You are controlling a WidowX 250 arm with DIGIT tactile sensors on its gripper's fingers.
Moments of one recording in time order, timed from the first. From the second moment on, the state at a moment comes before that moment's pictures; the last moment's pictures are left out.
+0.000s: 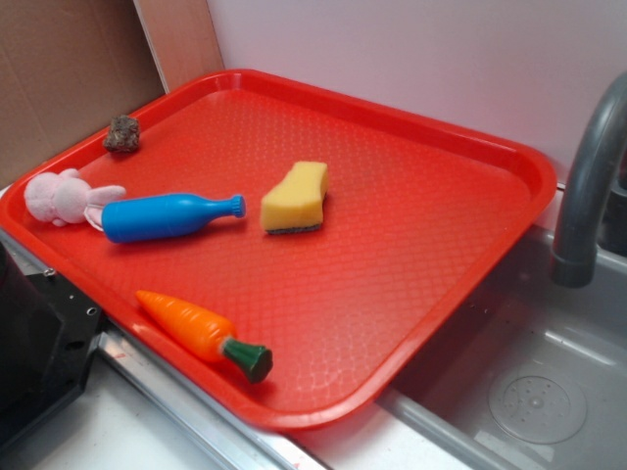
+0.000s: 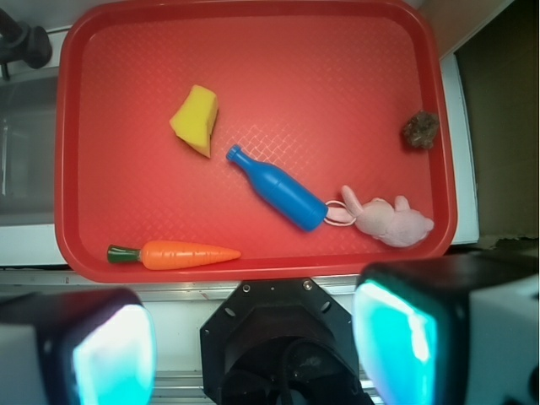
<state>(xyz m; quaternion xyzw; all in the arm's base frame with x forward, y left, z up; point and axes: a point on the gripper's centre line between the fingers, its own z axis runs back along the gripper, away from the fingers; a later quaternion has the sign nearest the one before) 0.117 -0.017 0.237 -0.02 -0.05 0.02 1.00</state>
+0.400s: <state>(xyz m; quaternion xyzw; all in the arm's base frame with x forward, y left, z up) 0.116 -0.018 0.231 -0.02 -0.04 0.01 1.00</state>
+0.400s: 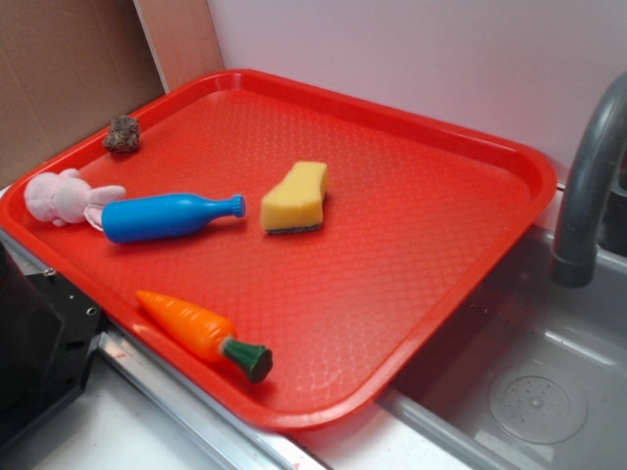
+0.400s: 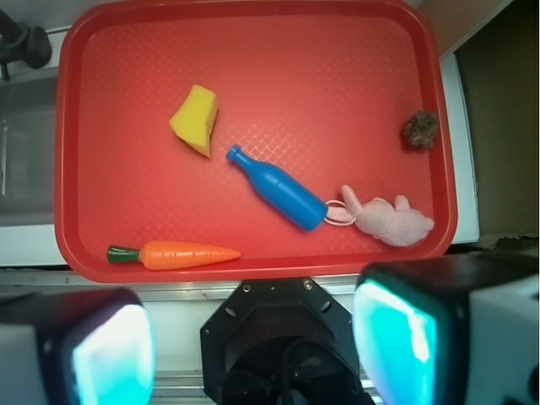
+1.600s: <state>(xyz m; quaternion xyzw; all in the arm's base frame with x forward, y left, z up) 0.146 -0.086 0.151 -0.01 -0.01 -0.23 0.97</state>
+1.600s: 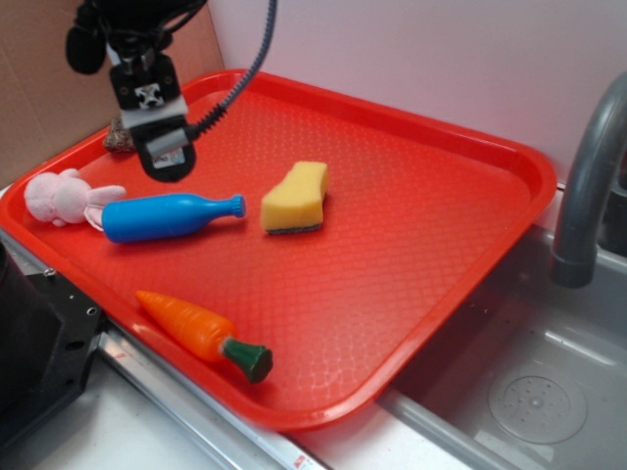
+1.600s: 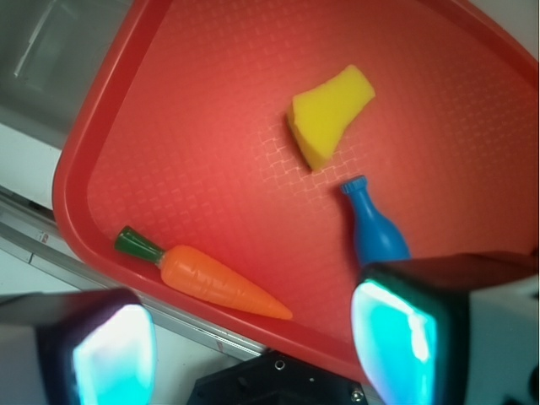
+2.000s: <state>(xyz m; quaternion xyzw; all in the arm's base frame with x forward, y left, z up) 0.116 -0.095 0.111 0.02 -0.04 -0.43 0.90</state>
